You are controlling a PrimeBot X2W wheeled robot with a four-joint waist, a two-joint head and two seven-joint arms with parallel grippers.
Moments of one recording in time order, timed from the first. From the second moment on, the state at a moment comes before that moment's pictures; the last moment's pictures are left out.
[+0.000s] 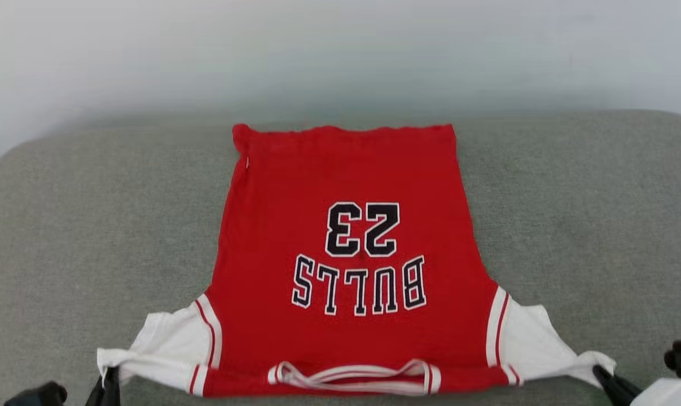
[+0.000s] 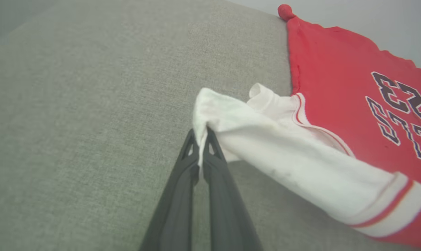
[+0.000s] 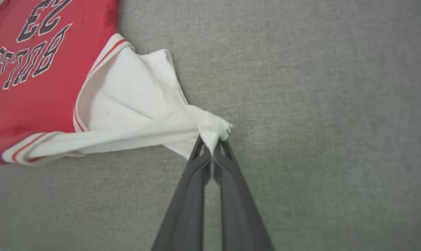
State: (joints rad) left arm 0.15 0.42 -0.14 0.16 -0.73 0.19 -0.11; right arm 0.10 -0.32 -0.03 0.16 0.54 0.13 0.36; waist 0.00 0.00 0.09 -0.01
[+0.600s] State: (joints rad) left arm 0.17 0.37 -0.19 0.00 -0.72 0.20 -0.14; right arm 0.08 -0.14 -0.26 -0.11 0.42 0.13 0.44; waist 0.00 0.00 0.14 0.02
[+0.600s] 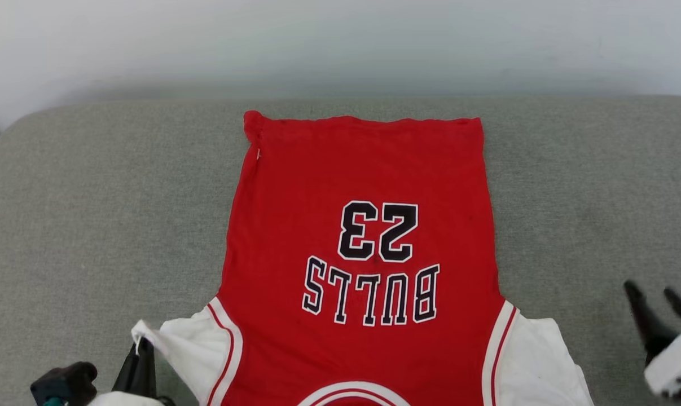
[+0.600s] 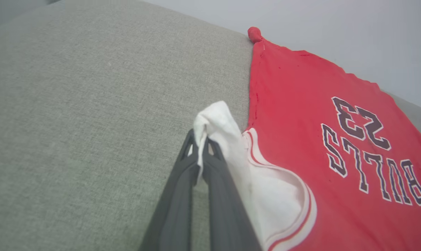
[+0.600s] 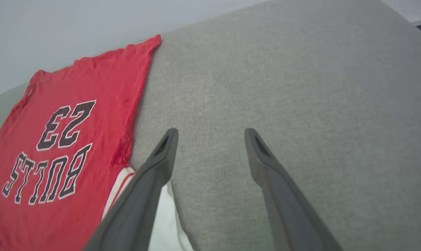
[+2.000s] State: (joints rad) left arm -0.19 0.23 -0.35 -0.08 -0.60 0.09 -0.24; right arm -1.05 -0.31 -0.29 0.53 0.23 0.13 1.13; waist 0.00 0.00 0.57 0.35
